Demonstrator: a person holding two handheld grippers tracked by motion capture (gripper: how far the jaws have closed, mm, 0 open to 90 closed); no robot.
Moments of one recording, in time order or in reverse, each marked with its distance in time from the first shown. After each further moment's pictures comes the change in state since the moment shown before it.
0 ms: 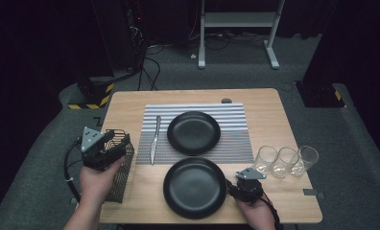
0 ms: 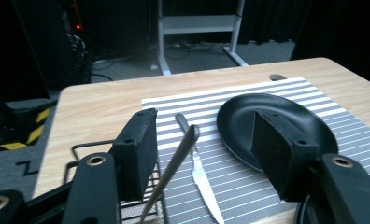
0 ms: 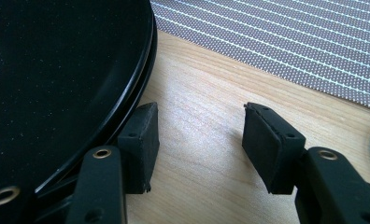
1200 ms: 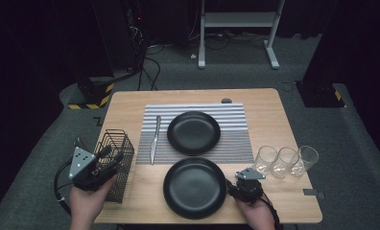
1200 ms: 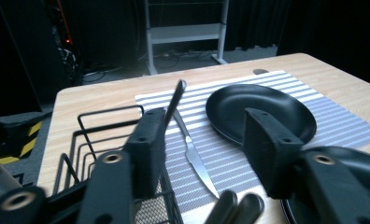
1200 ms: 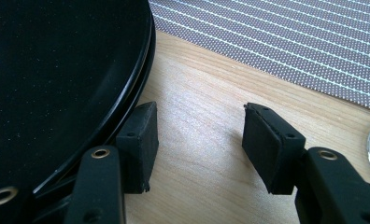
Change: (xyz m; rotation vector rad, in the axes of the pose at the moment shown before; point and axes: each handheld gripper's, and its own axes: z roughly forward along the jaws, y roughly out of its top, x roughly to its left) left arm 0.002 -0.036 -0.041 -0.059 -0.041 0.053; right arm 0.001 0.000 0.000 0.001 -0.013 -0.005
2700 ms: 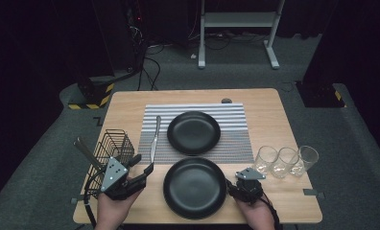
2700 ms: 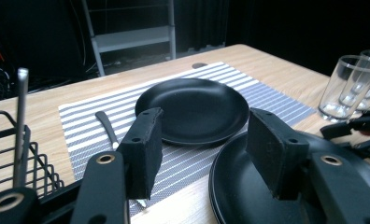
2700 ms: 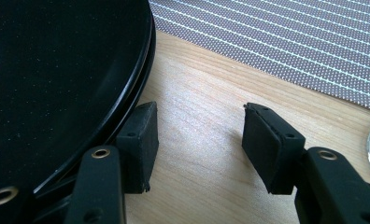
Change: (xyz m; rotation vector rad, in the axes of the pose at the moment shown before) left arm -0.057 -0.024 0.021 -0.028 -0.199 0.073; right arm 0.000 0.000 0.000 0.000 -0.001 0.000
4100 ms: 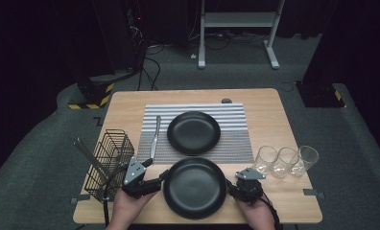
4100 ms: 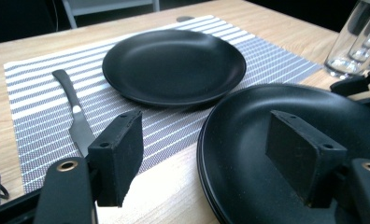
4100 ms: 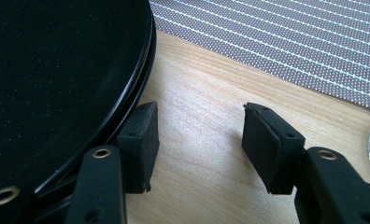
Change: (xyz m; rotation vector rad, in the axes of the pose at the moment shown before) left arm -0.006 -0.038 0.052 0.126 -0.059 0.009; right arm 0.000 0.000 0.000 0.000 0.003 -0.001
